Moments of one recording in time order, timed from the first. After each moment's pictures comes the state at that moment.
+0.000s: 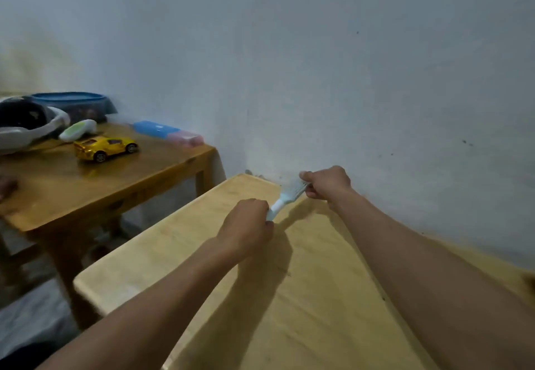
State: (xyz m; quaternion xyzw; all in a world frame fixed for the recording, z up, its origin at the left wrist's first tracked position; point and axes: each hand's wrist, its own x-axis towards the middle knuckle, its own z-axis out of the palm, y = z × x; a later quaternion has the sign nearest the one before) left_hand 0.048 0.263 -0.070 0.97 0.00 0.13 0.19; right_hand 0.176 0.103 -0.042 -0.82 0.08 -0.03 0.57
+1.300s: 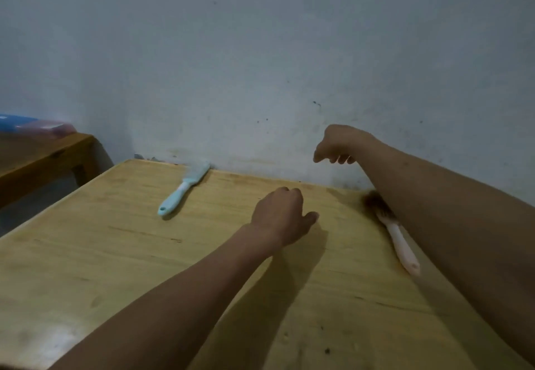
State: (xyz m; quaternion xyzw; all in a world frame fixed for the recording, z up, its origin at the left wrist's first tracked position) left_hand -0.002 0.045 -0.059 0.95 -0.24 0.08 0.18; right_hand 0.067 -0.107 0.051 -0.98 0.13 0.05 0.12
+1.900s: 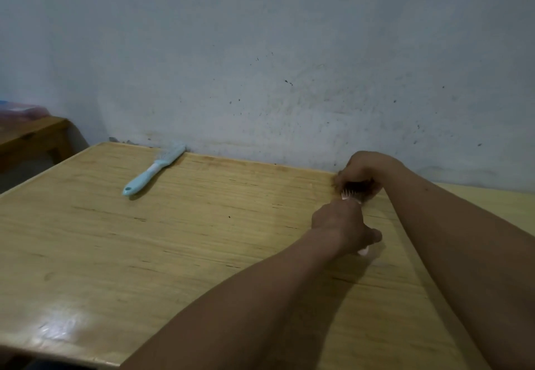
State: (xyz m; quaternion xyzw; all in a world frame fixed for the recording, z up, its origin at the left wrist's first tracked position) left_hand -0.057 -0.108 -0.077 0.91 -0.25 -0.11 0.29; right_hand 0.015 -0.217 -0.015 -0.93 0.25 0.16 0.20
